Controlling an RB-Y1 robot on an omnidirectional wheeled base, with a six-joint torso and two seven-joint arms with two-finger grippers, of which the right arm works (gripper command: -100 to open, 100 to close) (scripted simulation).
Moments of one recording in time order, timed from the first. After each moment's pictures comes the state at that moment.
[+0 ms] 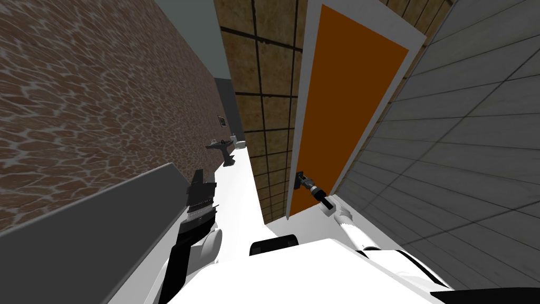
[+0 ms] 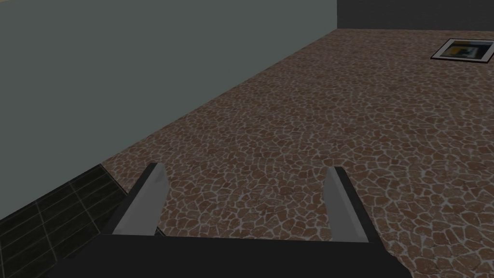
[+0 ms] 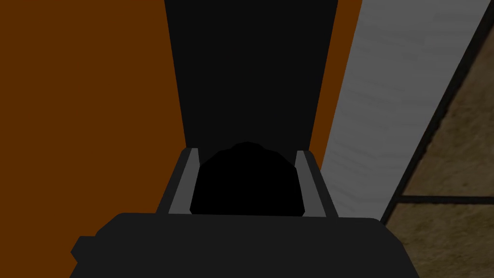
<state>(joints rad) -0.12 -0.39 -0.14 -0.95 0.52 -0.62 0.74</state>
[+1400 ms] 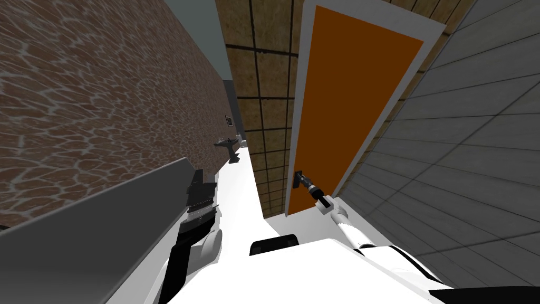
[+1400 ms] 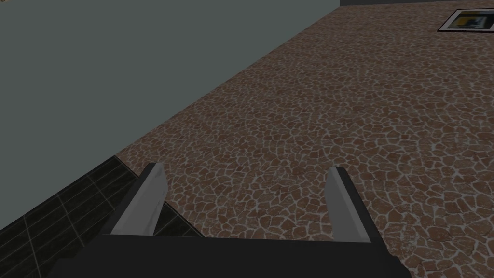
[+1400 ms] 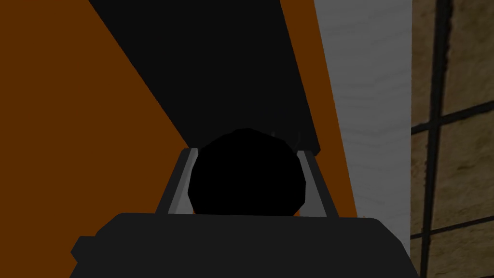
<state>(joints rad) -0.14 -0.38 -0.09 -0.94 0.35 -0.61 0.50</state>
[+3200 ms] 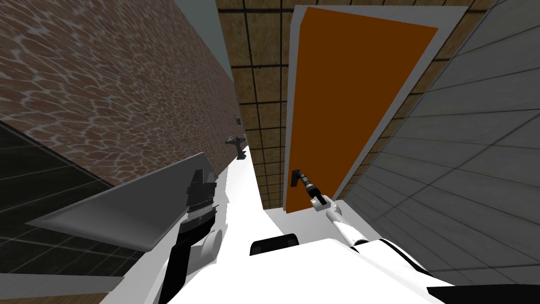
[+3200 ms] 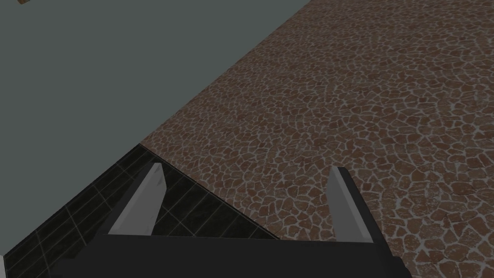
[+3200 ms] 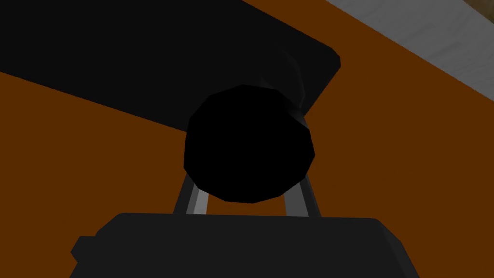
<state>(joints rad) -0.18 -0.37 -0.01 -0.93 0.01 -0.57 0.06</state>
